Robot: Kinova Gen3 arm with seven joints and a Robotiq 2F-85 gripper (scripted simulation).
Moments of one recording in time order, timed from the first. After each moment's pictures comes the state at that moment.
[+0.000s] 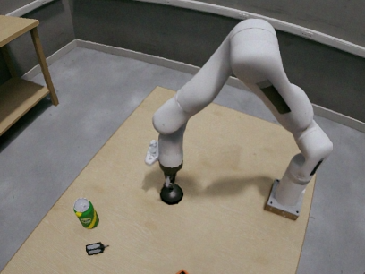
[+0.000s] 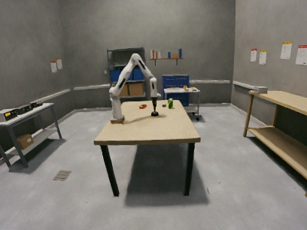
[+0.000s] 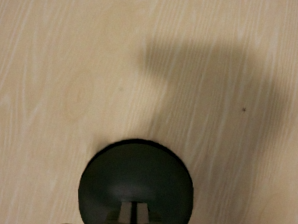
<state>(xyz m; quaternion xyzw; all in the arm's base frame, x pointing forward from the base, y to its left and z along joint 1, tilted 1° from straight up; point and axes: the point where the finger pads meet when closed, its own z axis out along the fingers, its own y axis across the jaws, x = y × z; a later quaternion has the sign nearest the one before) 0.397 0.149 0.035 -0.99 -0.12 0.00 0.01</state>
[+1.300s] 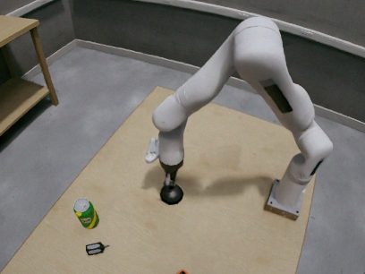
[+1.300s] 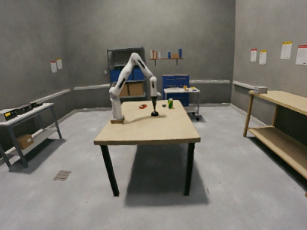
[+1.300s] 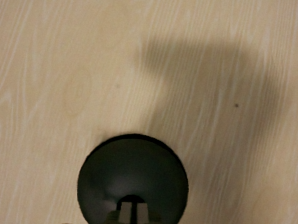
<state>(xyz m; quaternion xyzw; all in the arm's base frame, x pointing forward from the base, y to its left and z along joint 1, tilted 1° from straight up) 0.395 0.146 0.045 -0.99 -0.12 0.01 0.00</state>
